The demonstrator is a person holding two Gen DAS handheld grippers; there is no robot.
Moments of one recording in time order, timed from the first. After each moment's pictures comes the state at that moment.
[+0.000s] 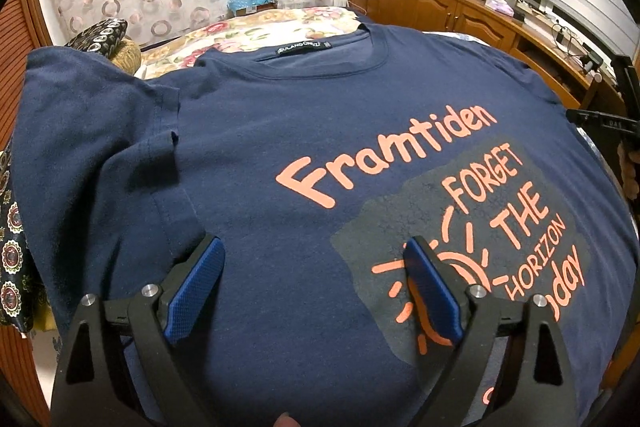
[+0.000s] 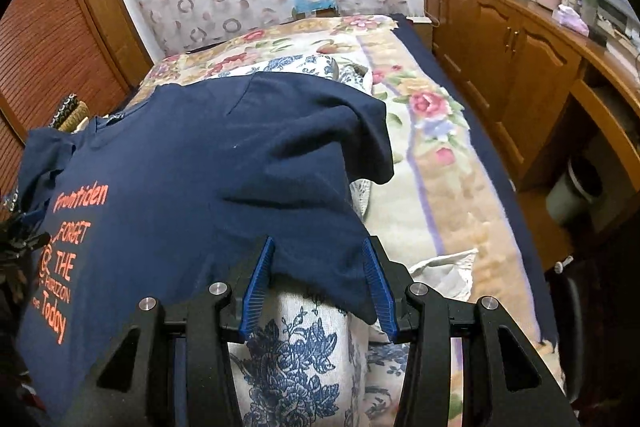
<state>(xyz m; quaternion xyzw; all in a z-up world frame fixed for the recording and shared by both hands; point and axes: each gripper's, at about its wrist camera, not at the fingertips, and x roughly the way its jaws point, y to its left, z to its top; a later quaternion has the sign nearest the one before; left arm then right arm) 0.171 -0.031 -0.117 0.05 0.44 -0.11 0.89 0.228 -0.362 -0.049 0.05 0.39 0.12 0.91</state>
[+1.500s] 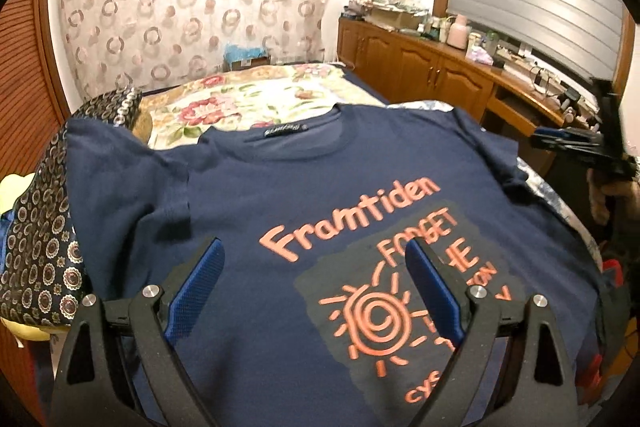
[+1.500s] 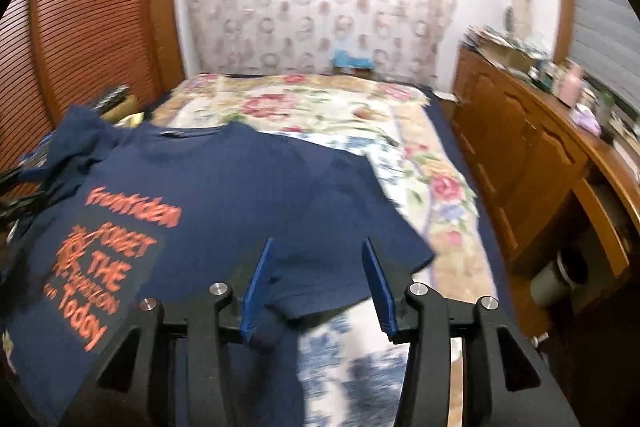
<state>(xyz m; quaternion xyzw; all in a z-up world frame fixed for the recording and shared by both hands) 0.134 -0.040 -0.054 0.02 0.35 -0.14 0.93 0.188 -0.333 -0.047 -0.05 0.29 0.13 0.95</state>
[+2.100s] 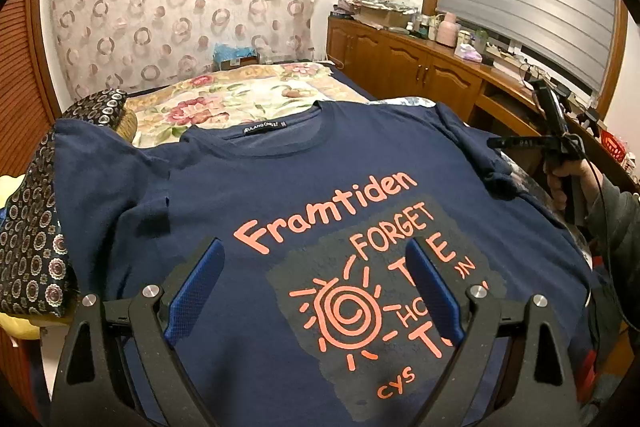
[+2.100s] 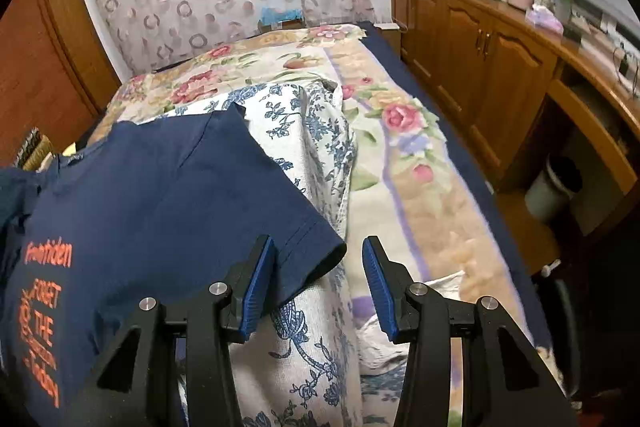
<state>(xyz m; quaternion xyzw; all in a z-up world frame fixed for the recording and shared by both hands) 0.129 -0.054 -0.057 0.02 0.35 -0.15 0.92 0.283 -0.383 -0.103 0.06 0.38 0.05 0.92</state>
